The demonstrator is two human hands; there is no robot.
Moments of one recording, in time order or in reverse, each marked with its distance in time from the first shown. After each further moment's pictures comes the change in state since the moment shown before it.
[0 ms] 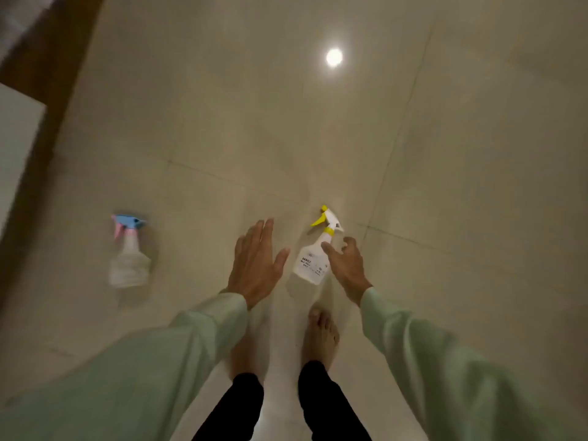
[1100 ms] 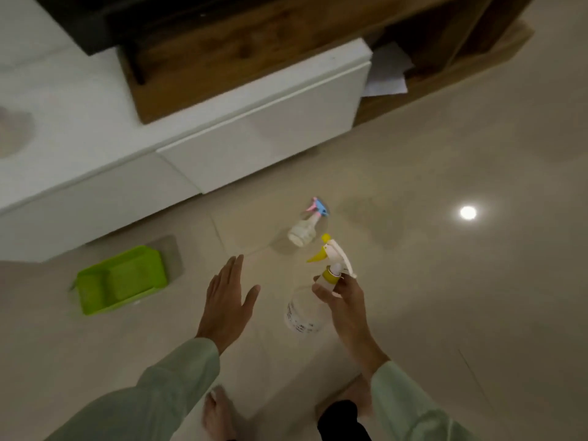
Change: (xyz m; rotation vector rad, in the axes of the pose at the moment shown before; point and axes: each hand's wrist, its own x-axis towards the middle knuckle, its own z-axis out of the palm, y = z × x) left_hand -0.384 -0.187 -0.100 -0.439 0.634 -0.577; right_hand -0.354 -0.074 0.167 -0.085 -0.627 -0.573
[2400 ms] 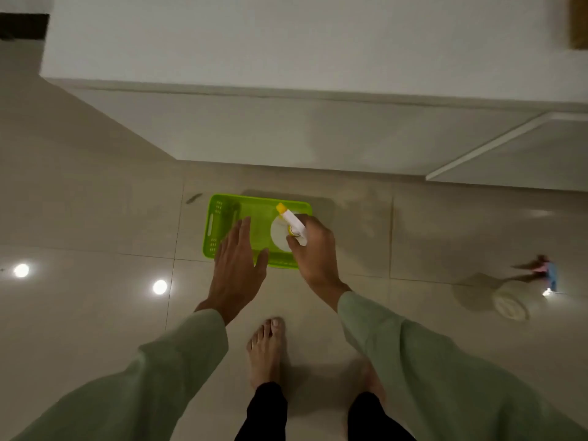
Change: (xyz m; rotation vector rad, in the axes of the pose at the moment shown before) left_hand 0.088 -0.454 -0.098 -0.195 0.188 -0.478; right_hand 0.125 0.195 0.553 -0.759 -0.470 -0.525
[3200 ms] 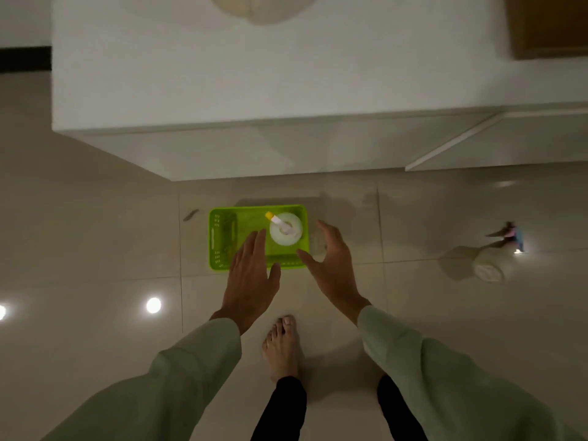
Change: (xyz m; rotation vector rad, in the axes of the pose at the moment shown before) left_hand -0.014 0.016 -0.044 0.014 -0.152 0.159; right_hand -0.036 -0.020 -0.028 -0.002 0.049 0.118
